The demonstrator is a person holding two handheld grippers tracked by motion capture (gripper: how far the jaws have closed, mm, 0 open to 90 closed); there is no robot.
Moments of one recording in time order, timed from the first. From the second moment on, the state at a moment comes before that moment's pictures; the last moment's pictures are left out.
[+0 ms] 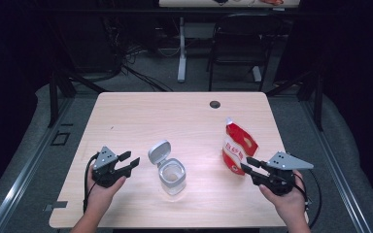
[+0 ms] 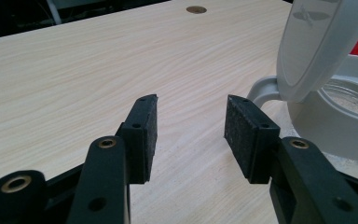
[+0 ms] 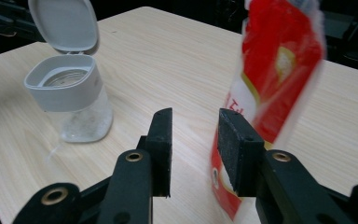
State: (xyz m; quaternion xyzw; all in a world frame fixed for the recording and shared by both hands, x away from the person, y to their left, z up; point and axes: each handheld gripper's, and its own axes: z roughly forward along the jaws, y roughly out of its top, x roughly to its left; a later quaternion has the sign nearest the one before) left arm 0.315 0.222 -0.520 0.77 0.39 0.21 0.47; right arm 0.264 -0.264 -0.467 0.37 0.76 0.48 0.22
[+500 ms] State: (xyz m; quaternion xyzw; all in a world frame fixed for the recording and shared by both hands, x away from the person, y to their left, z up) left arm 0.315 0.222 -0.520 0.77 0.39 0.21 0.47; right arm 0.263 -0.285 -0.463 0.40 0.74 0.47 0.25
